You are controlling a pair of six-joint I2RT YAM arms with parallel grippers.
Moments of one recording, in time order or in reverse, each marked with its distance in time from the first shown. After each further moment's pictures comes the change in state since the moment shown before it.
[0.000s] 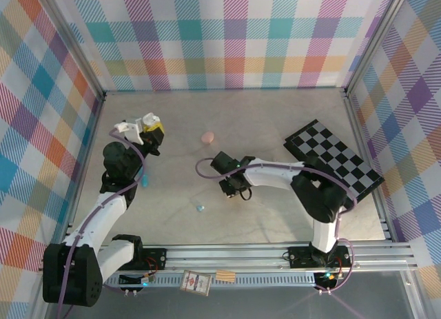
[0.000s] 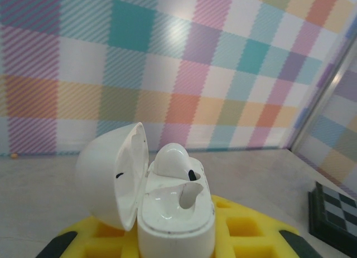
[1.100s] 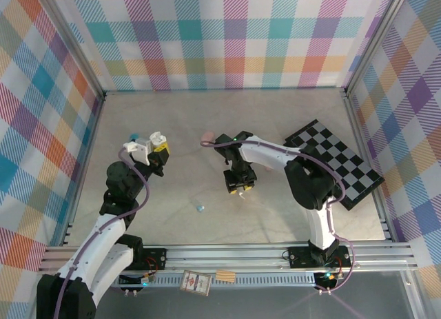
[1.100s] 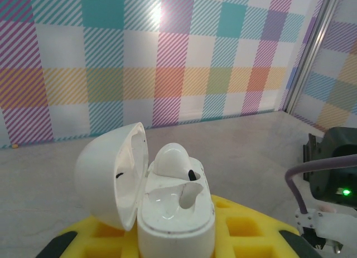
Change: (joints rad) left arm -0.075 -0.250 -0.166 -0.126 -0.042 0.155; right arm -0.123 0.206 0.407 -0.563 -0.244 0.074
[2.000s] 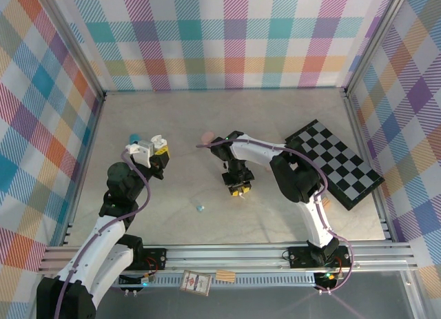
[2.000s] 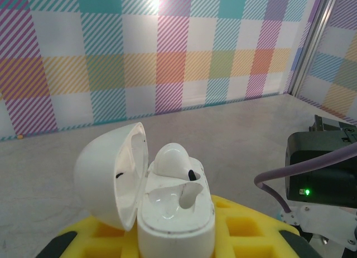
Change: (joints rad) left arm 0.000 -0.021 -0.006 -0.059 0.000 0.049; right arm 0.000 0.139 0.093 -0.083 0.016 -0.040
